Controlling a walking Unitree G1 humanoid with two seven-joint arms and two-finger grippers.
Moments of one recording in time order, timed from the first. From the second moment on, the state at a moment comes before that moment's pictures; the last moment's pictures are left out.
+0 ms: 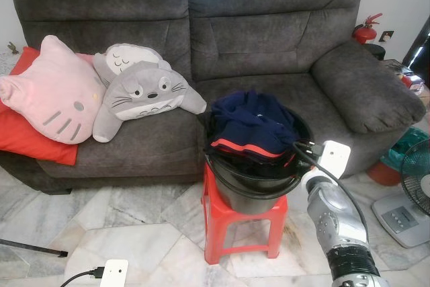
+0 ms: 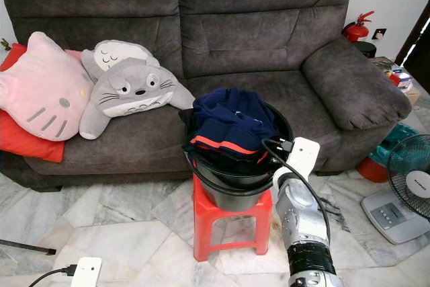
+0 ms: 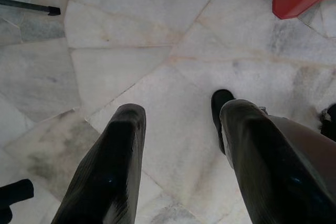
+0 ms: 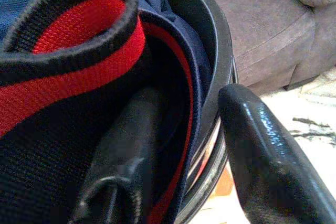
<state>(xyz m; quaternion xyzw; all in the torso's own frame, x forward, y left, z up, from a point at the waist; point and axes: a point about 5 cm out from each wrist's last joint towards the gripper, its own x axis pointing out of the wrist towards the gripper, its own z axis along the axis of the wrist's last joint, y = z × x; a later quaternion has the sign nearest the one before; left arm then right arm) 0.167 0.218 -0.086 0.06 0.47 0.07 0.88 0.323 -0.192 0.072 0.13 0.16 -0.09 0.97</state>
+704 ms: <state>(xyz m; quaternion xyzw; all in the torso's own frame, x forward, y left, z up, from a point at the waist) 0.166 0.218 -0.086 0.06 0.47 0.07 0.88 0.324 -0.190 0.070 0.13 0.16 -0.09 0.97</state>
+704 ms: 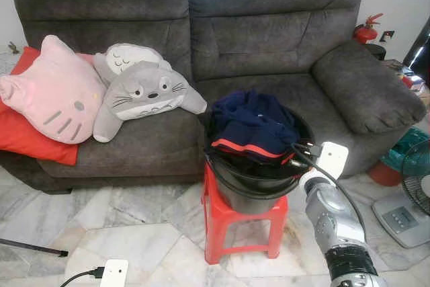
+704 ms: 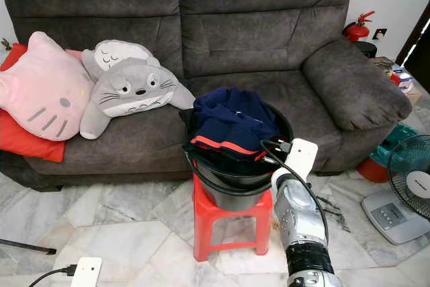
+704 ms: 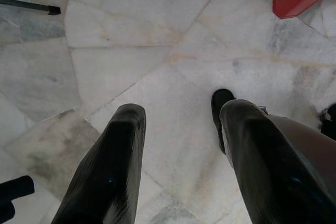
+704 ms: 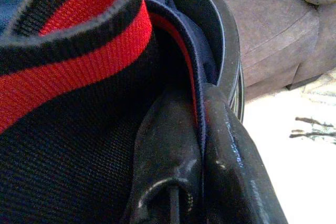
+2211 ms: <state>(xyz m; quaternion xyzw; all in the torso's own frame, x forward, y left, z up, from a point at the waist) 0.169 0.217 -0.086 0.06 0.47 0.06 0.88 0.391 -0.199 0.309 0.02 -0.21 -0.06 0.98</state>
